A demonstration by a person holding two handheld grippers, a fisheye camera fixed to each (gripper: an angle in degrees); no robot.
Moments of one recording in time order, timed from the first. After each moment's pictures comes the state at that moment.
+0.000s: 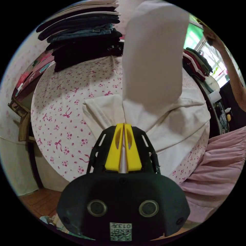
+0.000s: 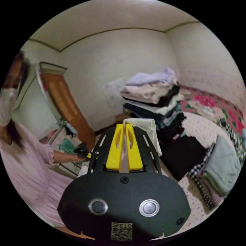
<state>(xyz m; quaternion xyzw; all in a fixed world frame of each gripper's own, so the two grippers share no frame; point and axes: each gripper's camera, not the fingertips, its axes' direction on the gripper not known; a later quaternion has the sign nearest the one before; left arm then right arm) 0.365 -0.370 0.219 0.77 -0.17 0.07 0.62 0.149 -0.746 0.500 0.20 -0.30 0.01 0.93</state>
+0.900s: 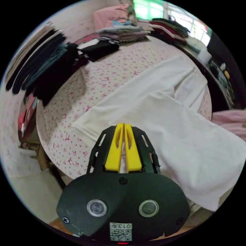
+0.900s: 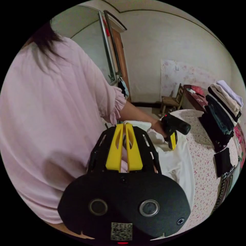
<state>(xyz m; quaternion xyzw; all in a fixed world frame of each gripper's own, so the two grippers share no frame) 0.464 -0.366 0.192 0.67 -0.36 0.13 0.63 -0.247 -0.616 0.246 0.12 -0.40 -0.21 0.89</state>
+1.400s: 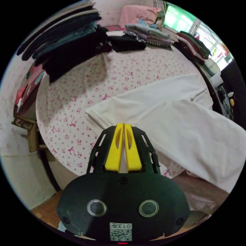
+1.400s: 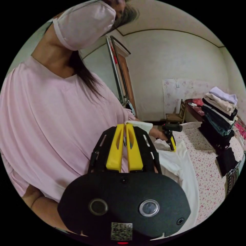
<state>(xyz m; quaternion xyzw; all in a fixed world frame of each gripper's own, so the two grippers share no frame) 0.405 -0.354 0.146 0.70 -0.24 0.08 0.67 -0.116 -0.557 0.154 0.21 -0.46 -0.15 0.85</state>
